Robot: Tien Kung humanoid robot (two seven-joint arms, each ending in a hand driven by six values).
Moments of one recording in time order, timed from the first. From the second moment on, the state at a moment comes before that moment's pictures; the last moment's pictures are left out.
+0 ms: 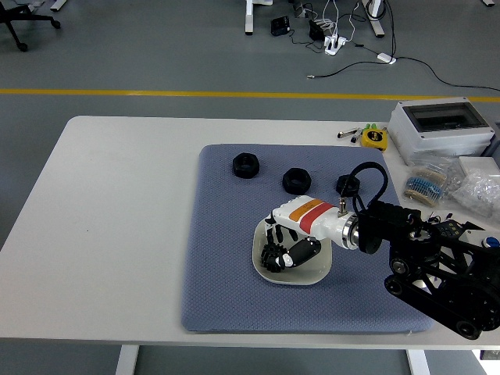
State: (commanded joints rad) left arm -0.12 0.16 -0.40 -0.21 0.73 0.20 0.14; right arm 0.78 -0.30 0.46 1.28 -1.90 0.11 -0.01
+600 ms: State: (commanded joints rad) left arm -0.13 0.16 -0.38 -0.21 0.71 0.20 0.13; right arm 0.75 -0.32 0.57 1.29 -1.90 0.13 0.01
